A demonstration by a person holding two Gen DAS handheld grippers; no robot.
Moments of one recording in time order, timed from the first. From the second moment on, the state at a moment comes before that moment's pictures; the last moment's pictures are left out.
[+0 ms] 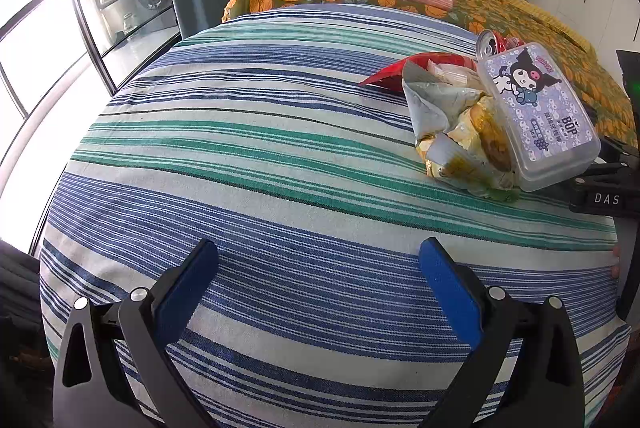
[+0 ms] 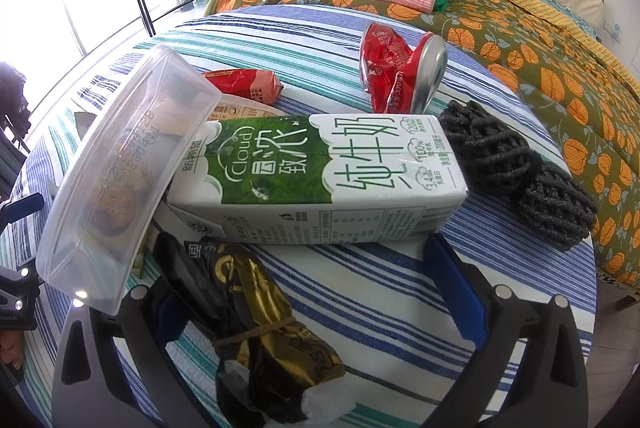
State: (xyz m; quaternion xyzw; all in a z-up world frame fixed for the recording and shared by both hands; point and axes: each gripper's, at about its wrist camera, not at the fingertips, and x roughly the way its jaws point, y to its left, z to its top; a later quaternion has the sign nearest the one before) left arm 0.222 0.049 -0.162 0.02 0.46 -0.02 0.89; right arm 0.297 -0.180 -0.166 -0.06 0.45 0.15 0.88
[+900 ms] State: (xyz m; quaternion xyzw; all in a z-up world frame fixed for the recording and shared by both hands) left arm 0.221 0.050 -0.161 0.02 0.46 -0.02 0.89; right arm 0.268 -0.177 -0.155 -0.09 0.49 0.17 0.85
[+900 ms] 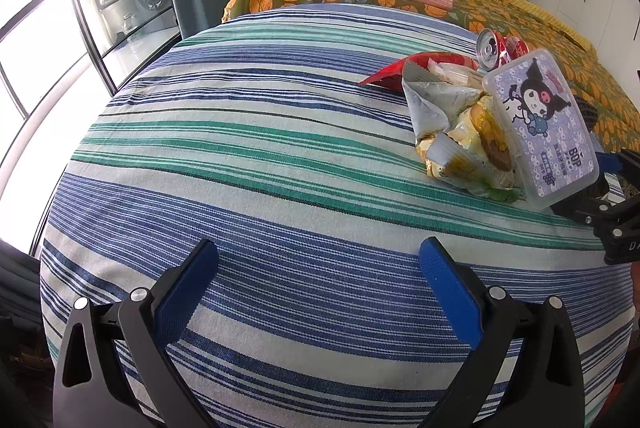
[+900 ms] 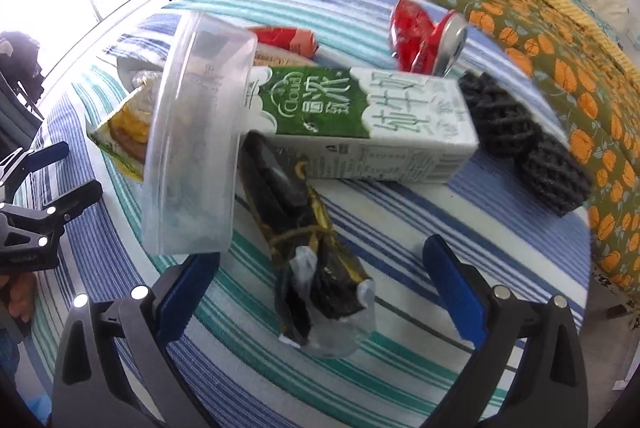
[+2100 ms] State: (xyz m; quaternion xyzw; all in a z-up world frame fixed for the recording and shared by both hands) left arm 0.203 -0.091 -0.139 0.14 0.42 -0.27 0.86; right arm 0.144 -0.266 -0.132 0.03 0.47 0.16 0.86
